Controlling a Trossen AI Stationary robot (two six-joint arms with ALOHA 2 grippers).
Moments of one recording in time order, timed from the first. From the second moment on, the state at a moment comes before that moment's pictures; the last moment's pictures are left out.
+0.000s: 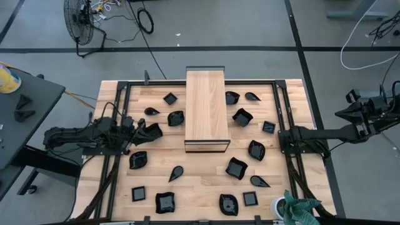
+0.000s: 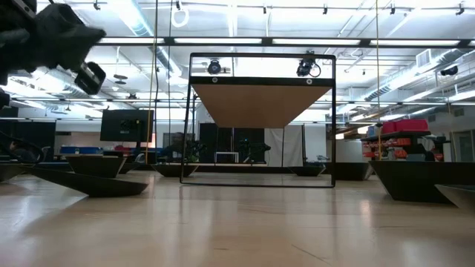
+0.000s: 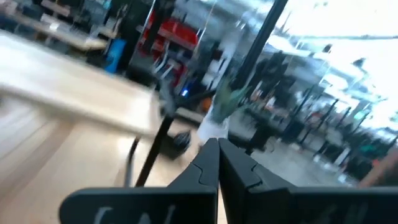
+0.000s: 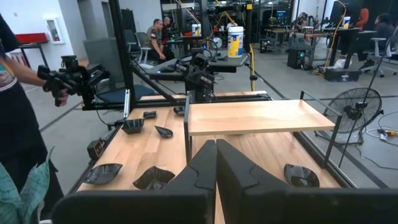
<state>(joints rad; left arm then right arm) 0.03 0.03 0.01 0.20 0.22 -0.51 0.02 0.00 1.47 -1.55 -0.01 0.04</state>
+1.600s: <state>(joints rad) 0.03 0.03 1.13 -1.12 -0.03 -0.18 0.02 0.00 1.47 -1.55 -0.01 0.04</state>
